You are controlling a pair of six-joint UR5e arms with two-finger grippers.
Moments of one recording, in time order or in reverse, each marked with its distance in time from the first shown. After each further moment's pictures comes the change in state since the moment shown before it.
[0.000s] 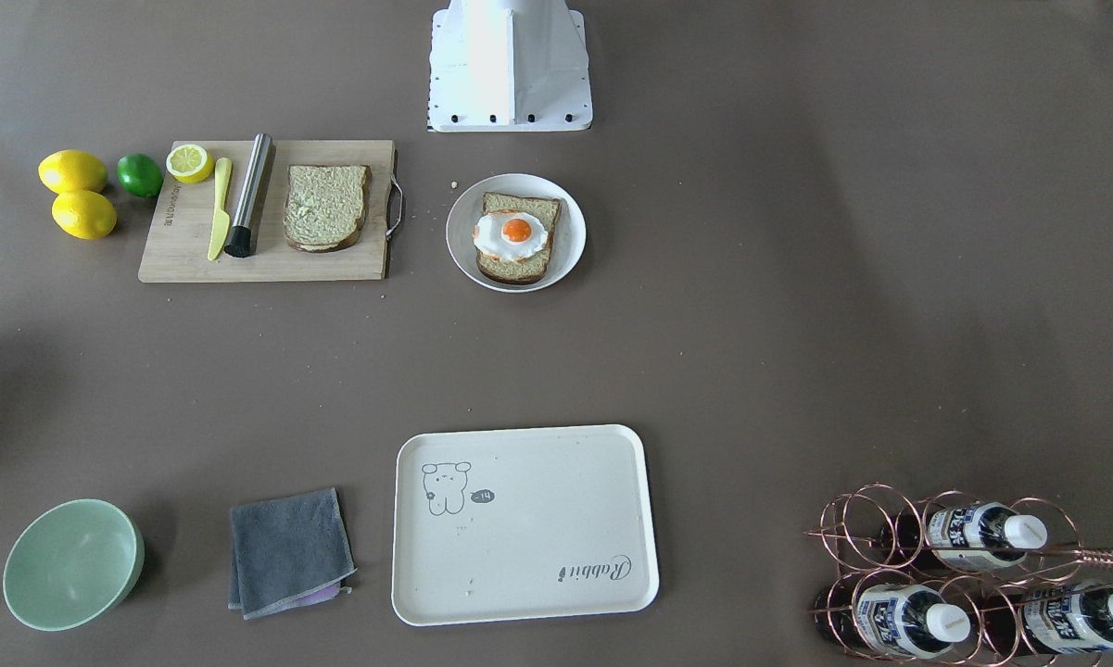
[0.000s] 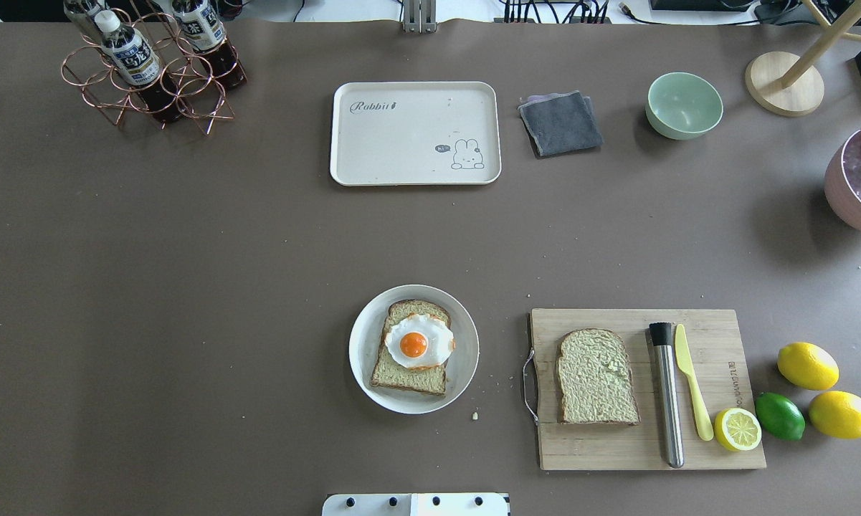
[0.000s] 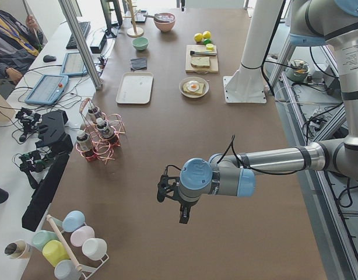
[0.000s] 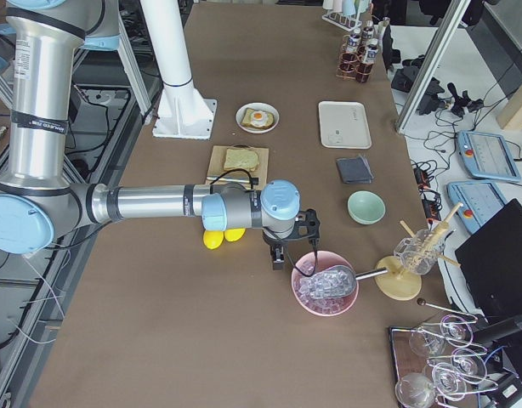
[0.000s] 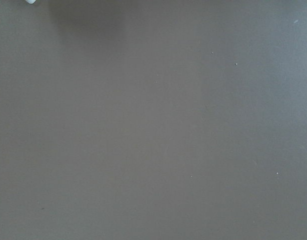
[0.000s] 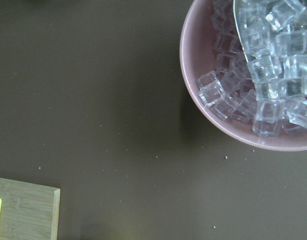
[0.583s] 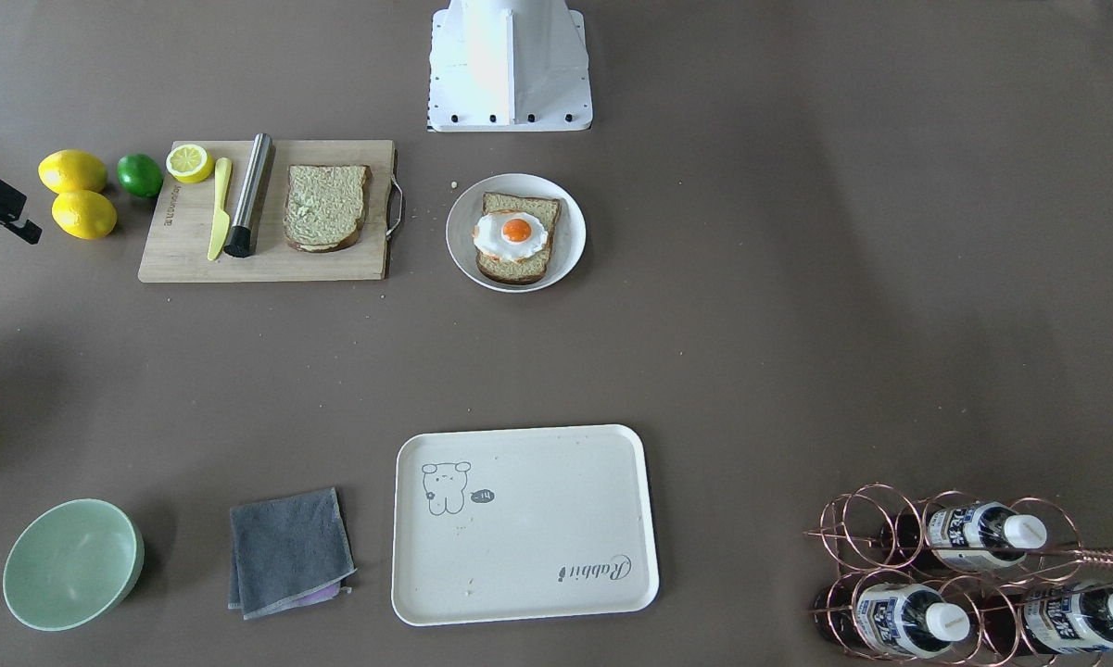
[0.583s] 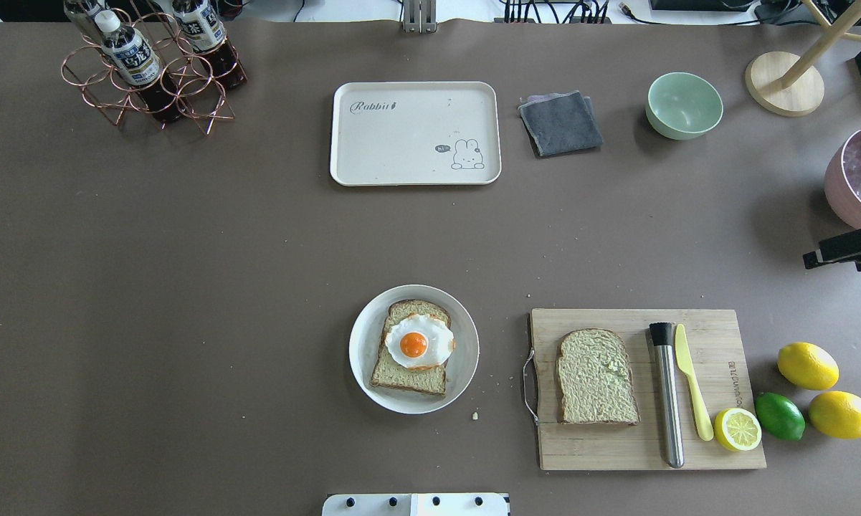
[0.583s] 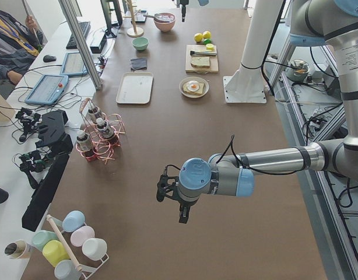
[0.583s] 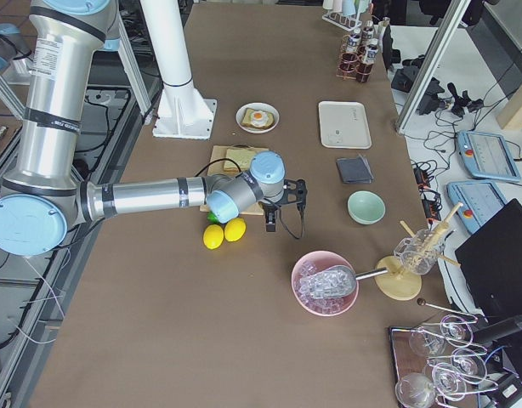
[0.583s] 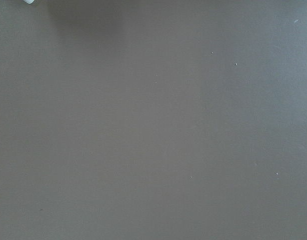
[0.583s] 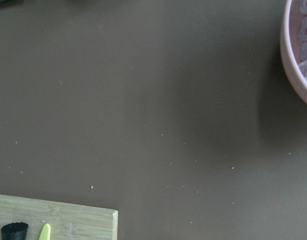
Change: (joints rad) left arm 0.007 -0.004 0.004 -0.001 -0.001 -0.002; right arm -0.345 -0.022 0.042 0.434 -0.173 0.598
